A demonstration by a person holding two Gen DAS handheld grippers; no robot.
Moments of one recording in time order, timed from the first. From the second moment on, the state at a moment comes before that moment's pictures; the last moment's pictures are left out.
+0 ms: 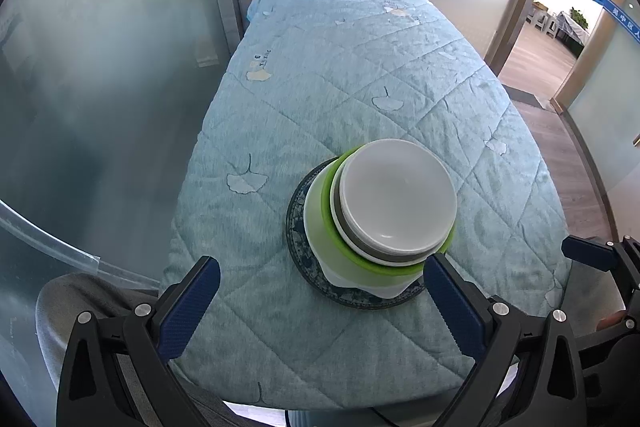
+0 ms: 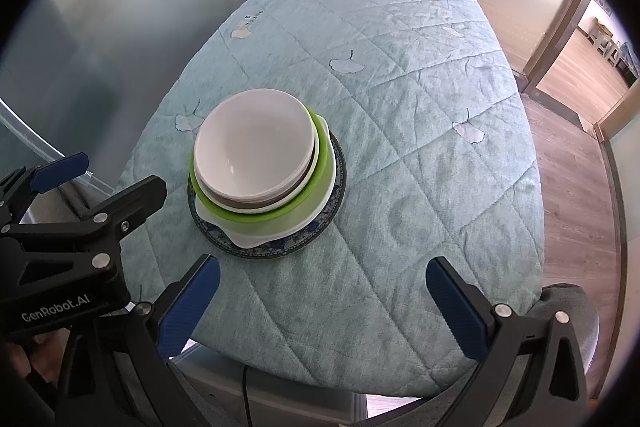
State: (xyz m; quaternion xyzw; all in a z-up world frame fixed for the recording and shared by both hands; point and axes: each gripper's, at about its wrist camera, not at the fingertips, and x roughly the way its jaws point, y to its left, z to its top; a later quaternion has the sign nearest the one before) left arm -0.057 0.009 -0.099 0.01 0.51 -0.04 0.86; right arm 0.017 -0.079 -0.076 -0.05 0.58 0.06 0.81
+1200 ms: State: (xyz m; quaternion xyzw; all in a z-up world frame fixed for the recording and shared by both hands) left arm -0.049 0.012 -0.122 0.01 0.53 -0.03 0.85; right arm 0.019 -0.072 -0.090 -0.04 0.59 0.07 0.80
